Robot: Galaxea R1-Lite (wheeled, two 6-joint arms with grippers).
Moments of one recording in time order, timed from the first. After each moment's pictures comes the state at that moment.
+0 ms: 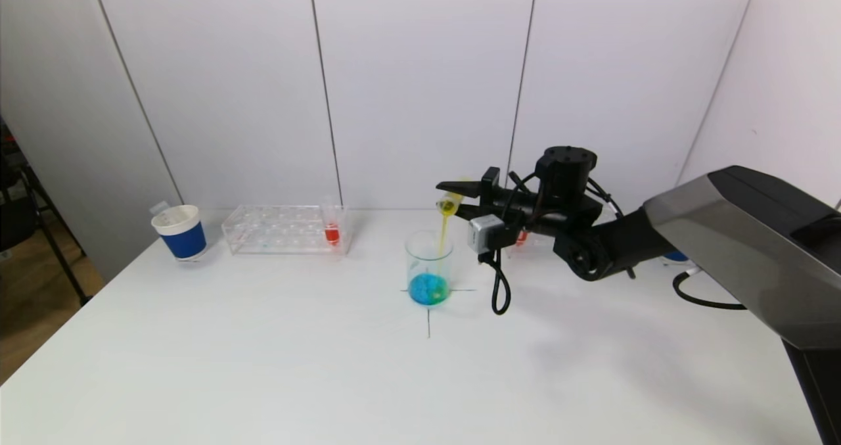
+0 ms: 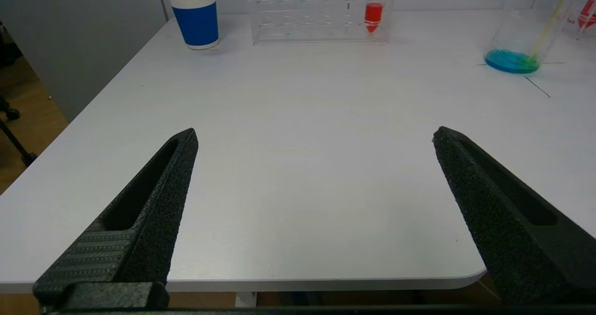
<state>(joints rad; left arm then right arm) -0.01 0.00 0.00 -0.01 0.00 -0.01 0.37 2.38 -1.44 -0.91 0.75 -1.51</state>
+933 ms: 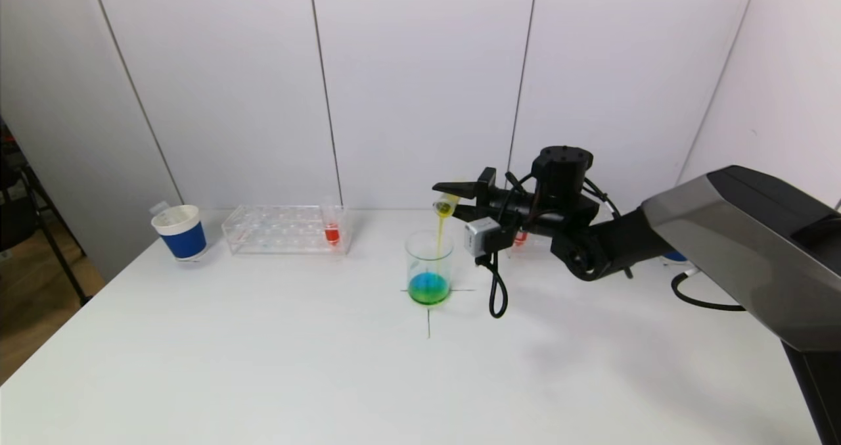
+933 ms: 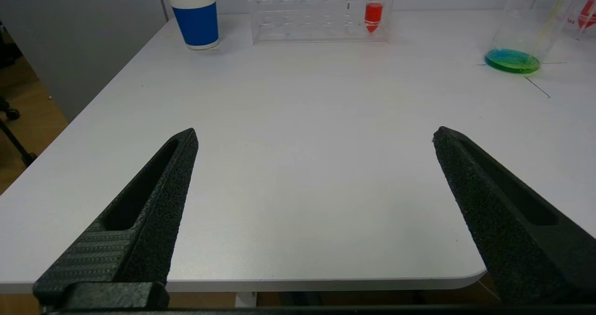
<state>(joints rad) -0.01 0.00 0.00 -0.01 0.00 -0.01 0.38 2.38 -1.44 -0.90 0.75 -1.55</state>
